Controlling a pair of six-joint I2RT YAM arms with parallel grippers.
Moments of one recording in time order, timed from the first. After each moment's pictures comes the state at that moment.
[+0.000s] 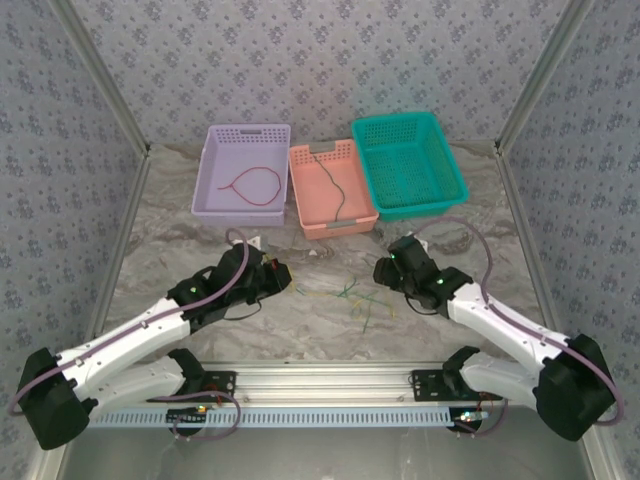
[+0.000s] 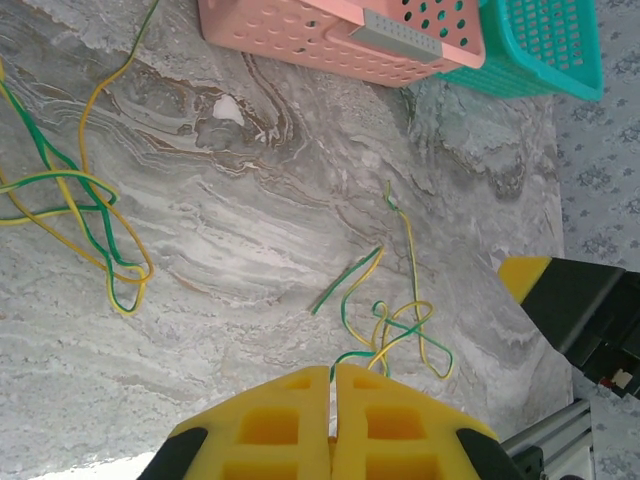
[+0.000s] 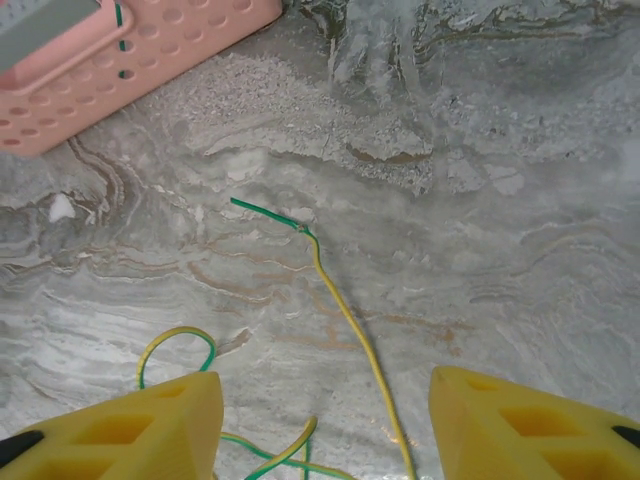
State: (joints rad) left arm -0.84 0.94 0.66 -0.35 -0.01 -1.04; right arm 0.64 1.05 0.62 -0.48 0.18 0.81
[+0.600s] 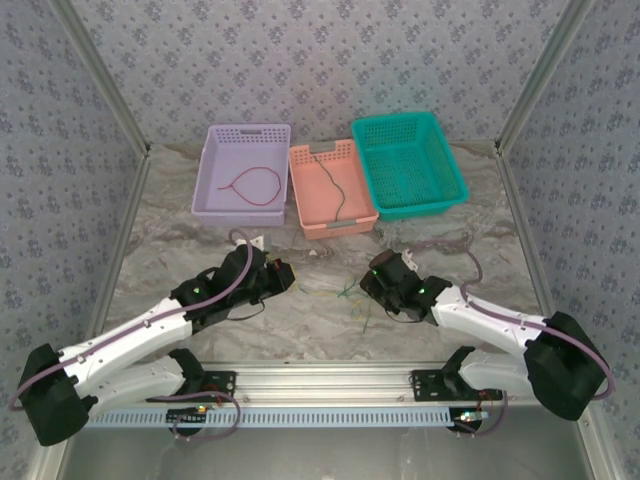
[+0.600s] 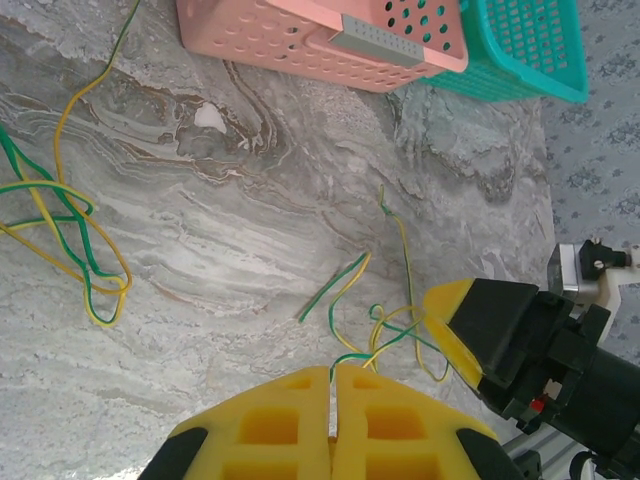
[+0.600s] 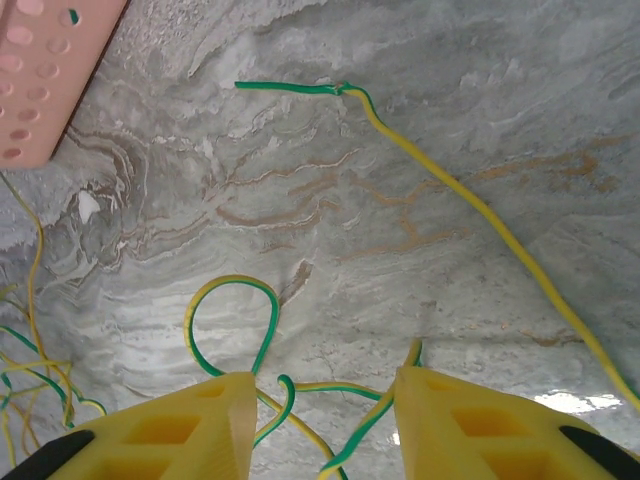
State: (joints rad) left arm -0.88 0.96 0.66 -0.32 -0.04 -1.04; right arm 0.76 1.17 0.55 -0.33 0.14 1.32
